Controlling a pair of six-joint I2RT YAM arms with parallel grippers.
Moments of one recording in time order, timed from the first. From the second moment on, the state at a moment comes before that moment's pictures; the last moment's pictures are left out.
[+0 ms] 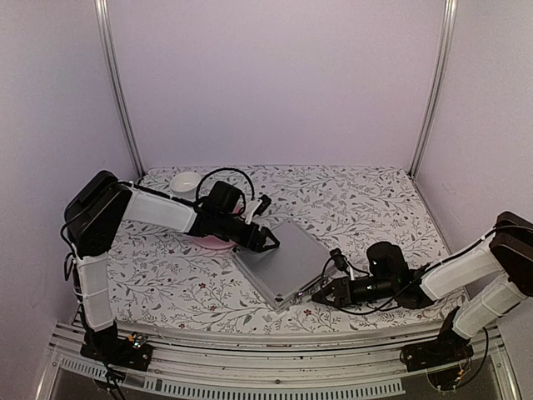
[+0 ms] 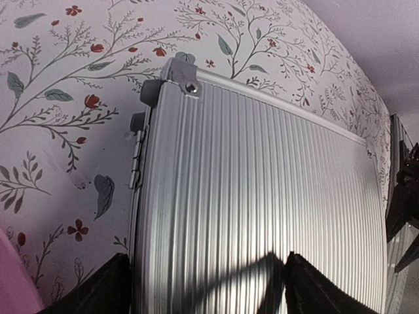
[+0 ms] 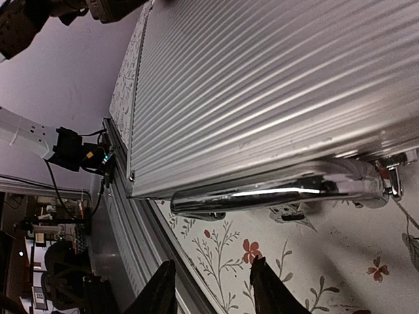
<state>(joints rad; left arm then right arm) -0.69 2.01 1.18 0.07 0.45 -0.20 0.83 1.47 0.32 0.59 -0.52 0.83</state>
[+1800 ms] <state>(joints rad) -0.69 1.92 1.08 0.09 0.43 -0.23 0.90 1.61 0.40 0.51 -0.20 0.95</state>
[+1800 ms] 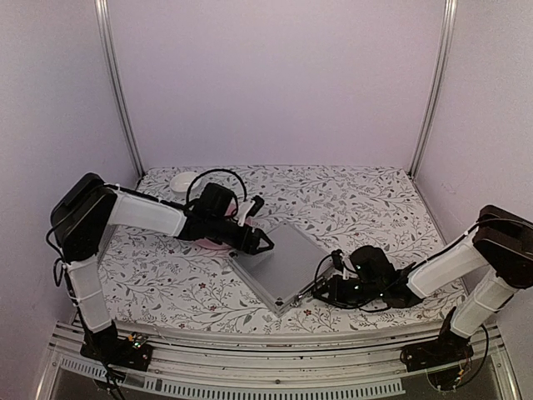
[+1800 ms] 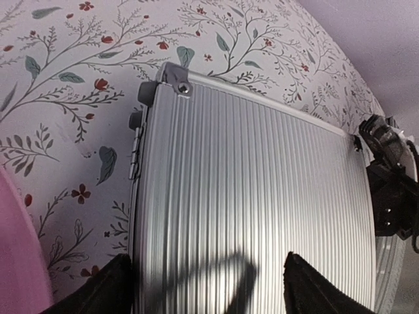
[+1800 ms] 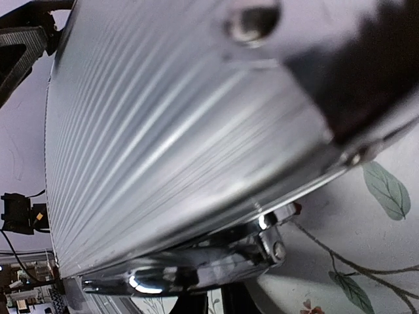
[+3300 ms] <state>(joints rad) 0.19 1.36 0.33 0.77 0.07 -0.22 -0.14 1.33 0.51 0.53 -0.17 0.22</state>
